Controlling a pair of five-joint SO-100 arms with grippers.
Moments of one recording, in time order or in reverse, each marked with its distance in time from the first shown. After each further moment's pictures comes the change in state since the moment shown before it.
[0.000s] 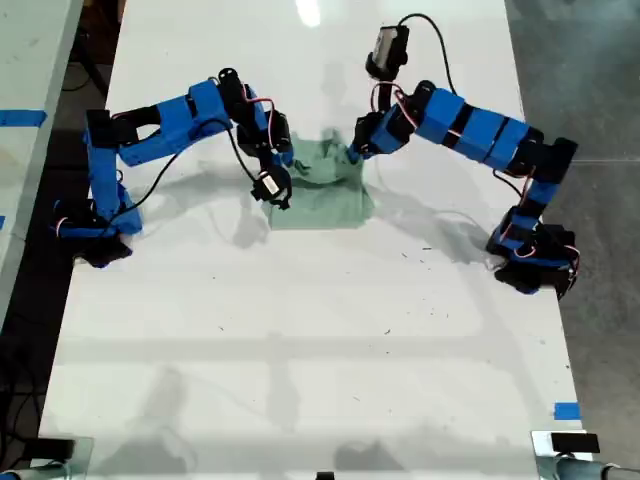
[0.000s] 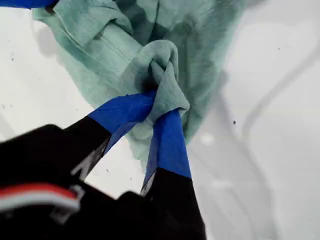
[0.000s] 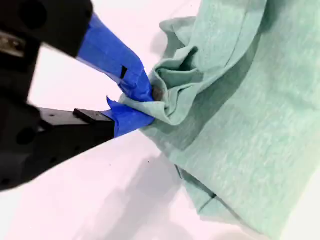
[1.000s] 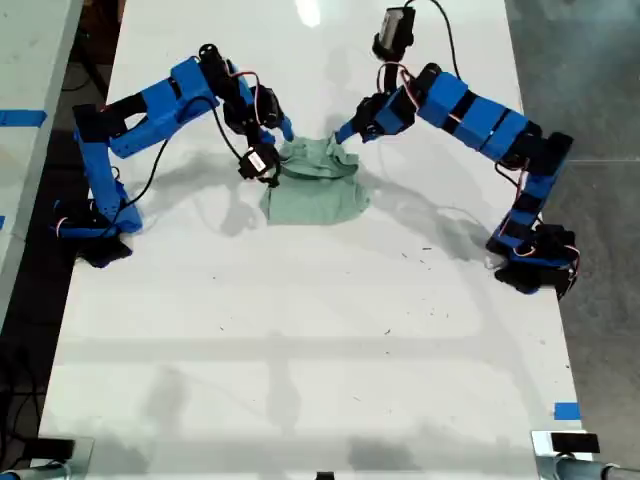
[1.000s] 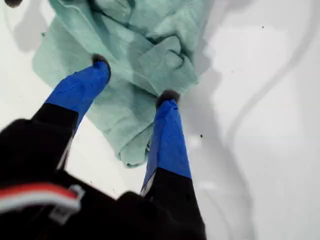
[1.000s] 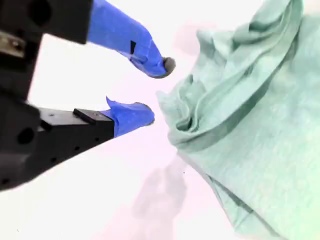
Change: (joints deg) arm 0 -4.0 8.5 -0.1 3.4 3.7; arm 1 4.5 0.8 -6.9 5.0 -4.3
